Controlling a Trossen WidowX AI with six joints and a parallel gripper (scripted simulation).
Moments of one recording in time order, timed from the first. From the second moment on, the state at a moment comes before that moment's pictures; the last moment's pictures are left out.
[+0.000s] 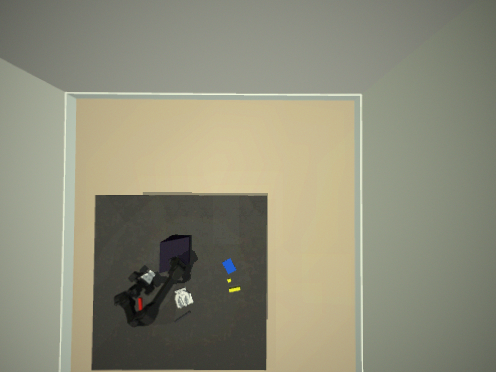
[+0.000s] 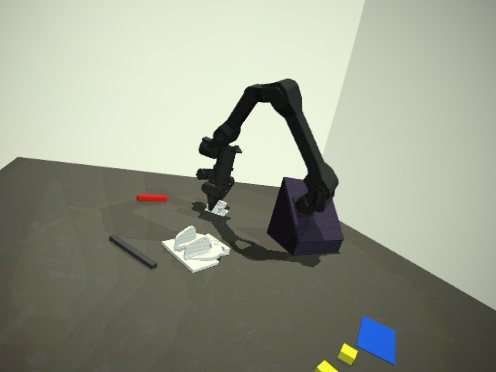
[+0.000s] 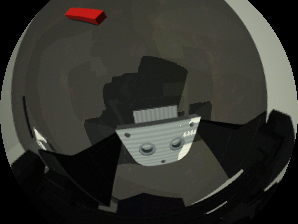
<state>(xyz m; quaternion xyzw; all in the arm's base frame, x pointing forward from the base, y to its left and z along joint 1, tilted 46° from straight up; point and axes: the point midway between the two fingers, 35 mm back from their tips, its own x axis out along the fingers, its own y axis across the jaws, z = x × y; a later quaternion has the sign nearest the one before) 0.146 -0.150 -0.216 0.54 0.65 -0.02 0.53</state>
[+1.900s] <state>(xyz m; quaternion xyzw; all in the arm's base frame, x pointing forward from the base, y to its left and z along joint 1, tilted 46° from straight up) 0.143 -0.163 -0.201 0.54 0.65 -0.02 0.53</state>
